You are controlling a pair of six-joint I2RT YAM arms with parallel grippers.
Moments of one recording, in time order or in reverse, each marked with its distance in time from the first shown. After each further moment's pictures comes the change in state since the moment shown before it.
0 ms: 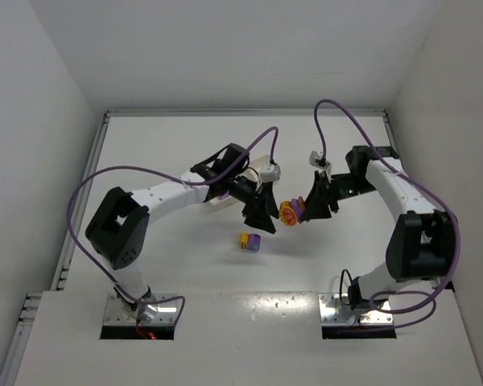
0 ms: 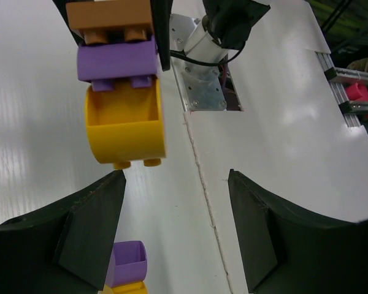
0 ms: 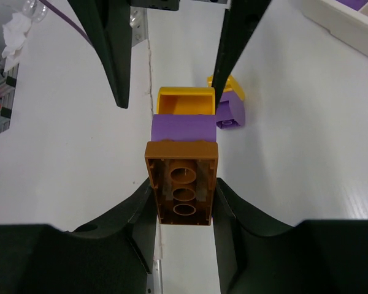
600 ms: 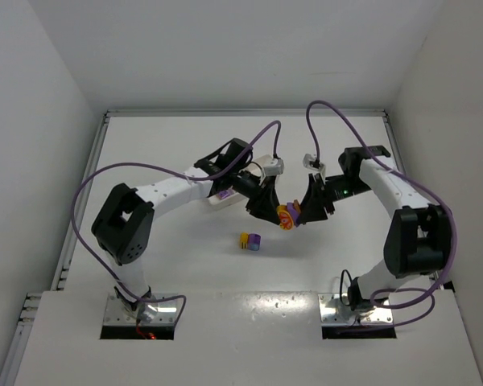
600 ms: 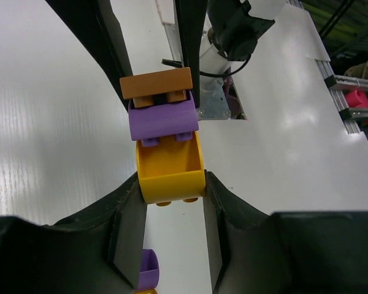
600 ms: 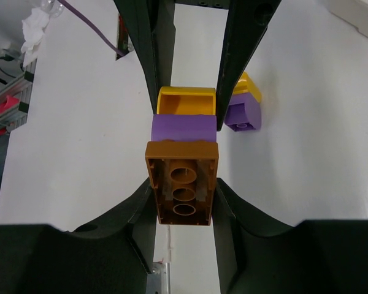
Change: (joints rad) left arm 0.000 0.055 0.077 0.000 0.013 -0.020; right arm 0.058 0.035 0.006 -0.014 -0.010 -0.008
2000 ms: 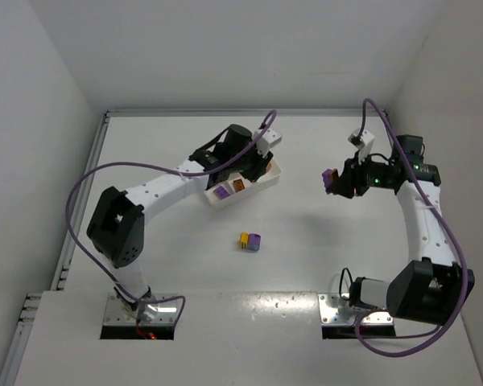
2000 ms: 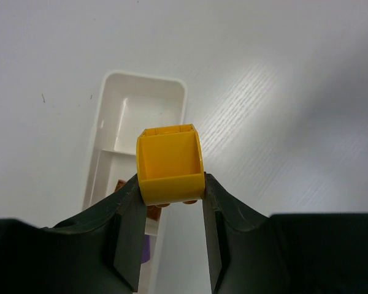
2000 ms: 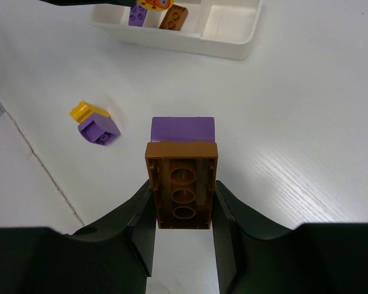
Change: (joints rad) left arm 0.008 -0.058 0.097 -0.017 -1.044 -0.045; right arm -0.292 -0.320 -0.063 0.527 0.282 0.653
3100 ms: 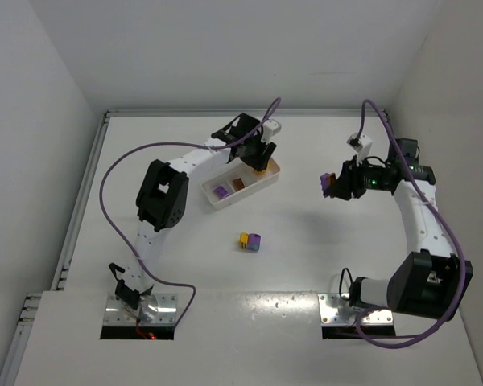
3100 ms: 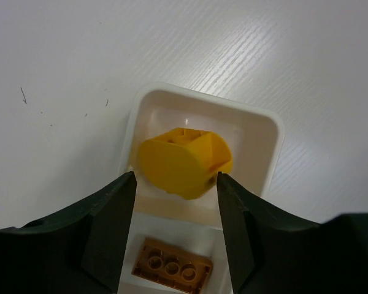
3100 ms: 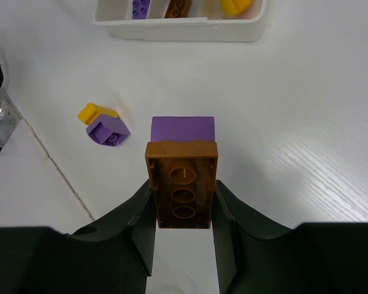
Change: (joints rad) left arm 0.115 0.532 0.495 -0.186 0.037 -0.035; right arm 0.002 0.033 -0.051 0.043 0.002 0.081
